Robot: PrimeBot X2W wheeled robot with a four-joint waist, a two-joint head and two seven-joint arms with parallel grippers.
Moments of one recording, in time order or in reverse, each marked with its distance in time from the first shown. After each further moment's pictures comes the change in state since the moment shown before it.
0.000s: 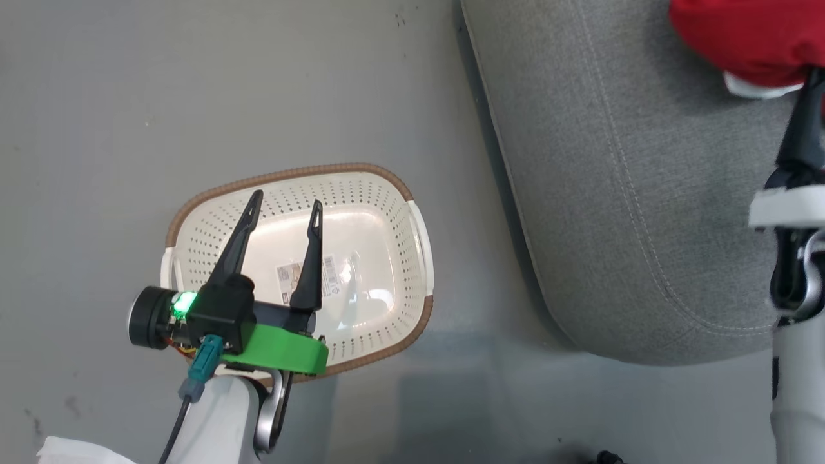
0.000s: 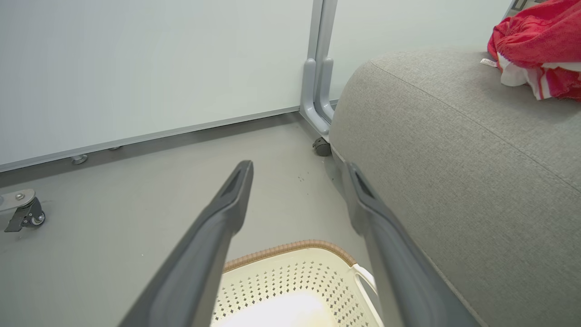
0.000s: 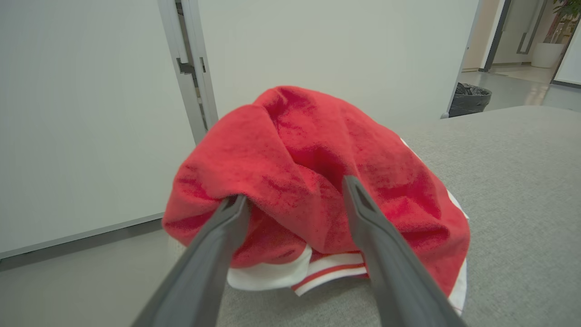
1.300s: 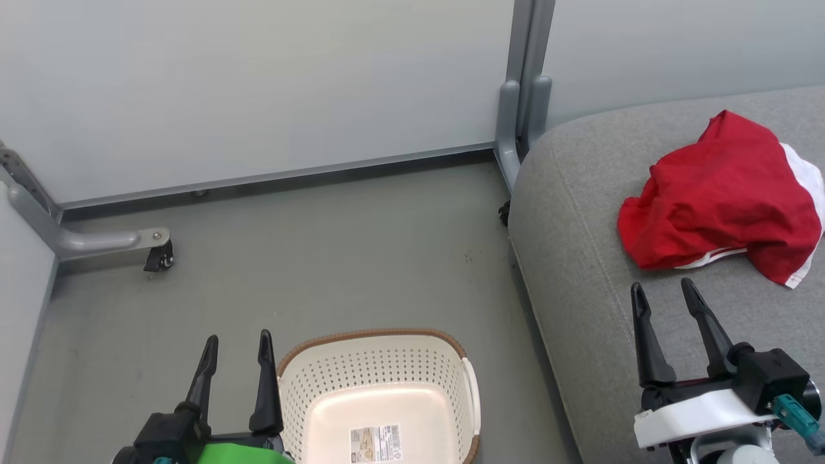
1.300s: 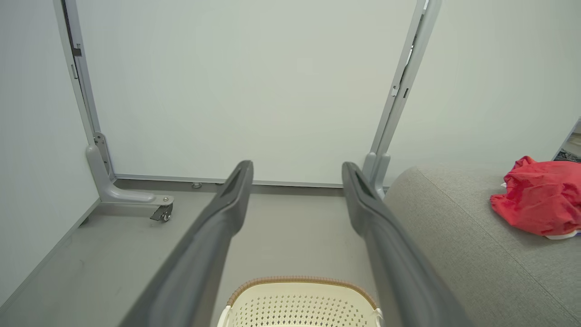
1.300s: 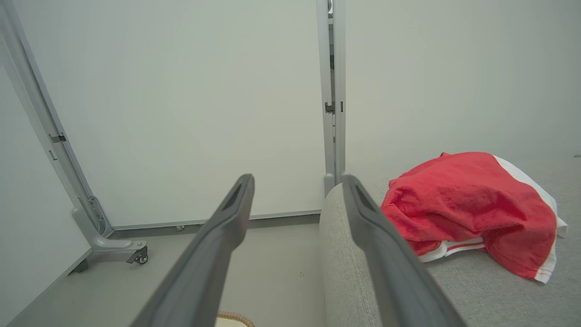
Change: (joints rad) left arm 0.352 -0.007 0.098 -0.061 -0.191 0.045 0.000; right arm 0.552 0.068 0.287 -0.183 -0.046 0.000 0.000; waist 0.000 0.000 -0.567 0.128
